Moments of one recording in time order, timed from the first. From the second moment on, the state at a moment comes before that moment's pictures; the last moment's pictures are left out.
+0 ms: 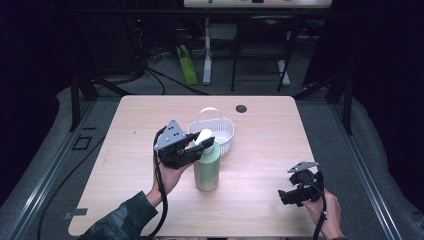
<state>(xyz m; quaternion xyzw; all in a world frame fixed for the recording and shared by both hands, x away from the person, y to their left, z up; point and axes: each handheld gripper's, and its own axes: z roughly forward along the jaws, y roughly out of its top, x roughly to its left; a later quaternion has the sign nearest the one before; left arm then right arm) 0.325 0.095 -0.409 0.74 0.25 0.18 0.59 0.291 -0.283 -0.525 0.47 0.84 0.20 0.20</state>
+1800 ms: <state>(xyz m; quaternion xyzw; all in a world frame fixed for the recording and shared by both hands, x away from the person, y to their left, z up) 0.334 0.121 -0.362 0.74 0.24 0.20 0.60 0.291 -0.285 -0.525 0.48 0.83 0.19 0.21</state>
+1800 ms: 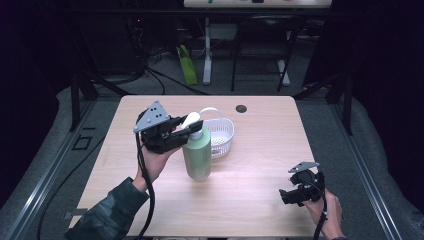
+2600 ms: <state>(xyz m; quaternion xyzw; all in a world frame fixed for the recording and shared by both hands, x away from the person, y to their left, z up) 0.338 0.115 -0.338 0.73 0.22 0.21 0.61 0.291 -0.286 -0.526 0.48 0.83 0.19 0.21</state>
